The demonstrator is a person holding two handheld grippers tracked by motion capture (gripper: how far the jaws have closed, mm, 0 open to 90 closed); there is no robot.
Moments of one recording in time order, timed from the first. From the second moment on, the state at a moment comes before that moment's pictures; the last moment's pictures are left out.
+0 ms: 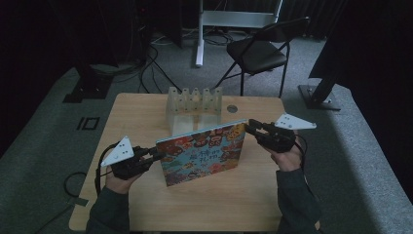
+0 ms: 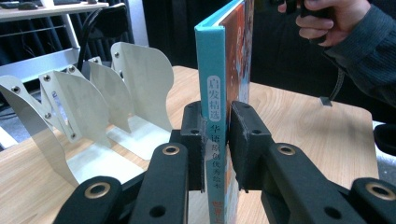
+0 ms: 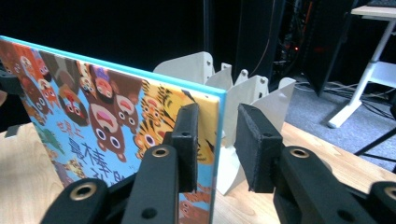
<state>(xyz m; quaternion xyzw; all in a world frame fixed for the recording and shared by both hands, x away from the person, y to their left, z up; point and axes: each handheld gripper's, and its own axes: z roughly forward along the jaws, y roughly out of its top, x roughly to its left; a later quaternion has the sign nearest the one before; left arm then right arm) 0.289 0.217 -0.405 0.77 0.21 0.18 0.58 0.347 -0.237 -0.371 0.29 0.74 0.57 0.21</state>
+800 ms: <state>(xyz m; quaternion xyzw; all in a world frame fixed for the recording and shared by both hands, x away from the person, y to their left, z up) 0.293 0.214 -0.417 0.74 0.21 0.14 0.62 0.359 -0.238 -0.382 0.33 0.73 0.56 0.23</state>
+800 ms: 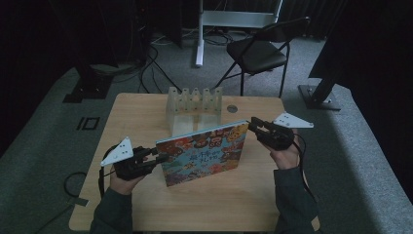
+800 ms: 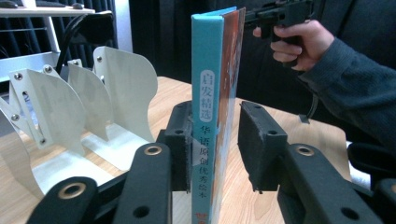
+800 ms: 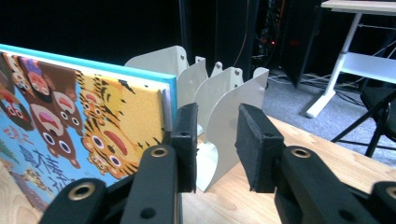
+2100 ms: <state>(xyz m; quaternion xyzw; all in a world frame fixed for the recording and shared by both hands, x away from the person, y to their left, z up) 0.301 0.194 -0.427 0.74 0.20 0.12 0.63 0.374 -0.244 -0.416 0.39 0.72 0.52 0.25</state>
